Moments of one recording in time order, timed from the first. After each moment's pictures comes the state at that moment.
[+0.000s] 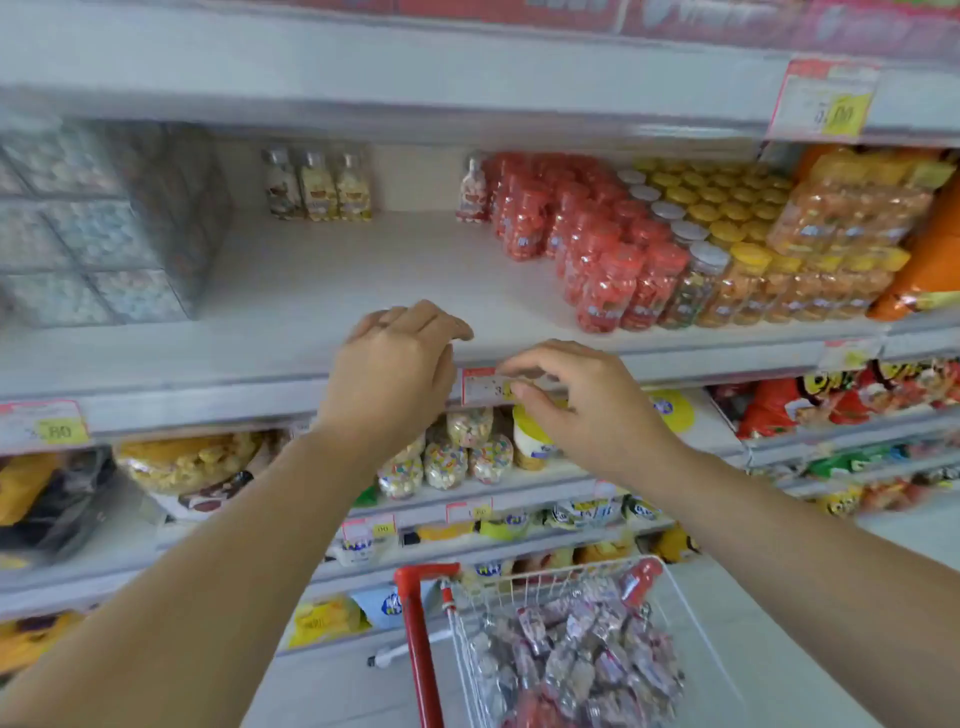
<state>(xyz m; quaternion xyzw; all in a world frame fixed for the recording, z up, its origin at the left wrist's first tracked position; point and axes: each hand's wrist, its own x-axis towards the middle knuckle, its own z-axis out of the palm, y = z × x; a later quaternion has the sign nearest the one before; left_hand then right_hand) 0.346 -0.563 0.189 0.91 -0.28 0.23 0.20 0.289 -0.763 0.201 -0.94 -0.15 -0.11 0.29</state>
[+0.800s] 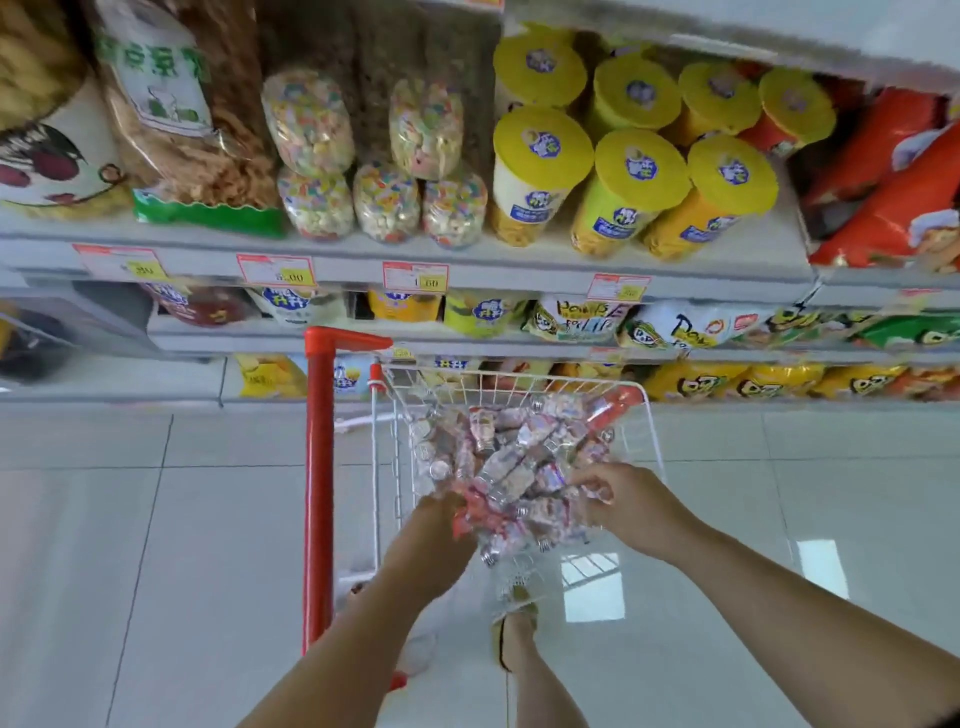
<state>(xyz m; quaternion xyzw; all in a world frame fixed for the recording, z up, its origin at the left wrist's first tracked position) 0.109 -0.685 -0.136 0.85 0.06 -0.40 0.35 0.143 -0.940 -0.112 -0.89 0.06 0.38 0.22</state>
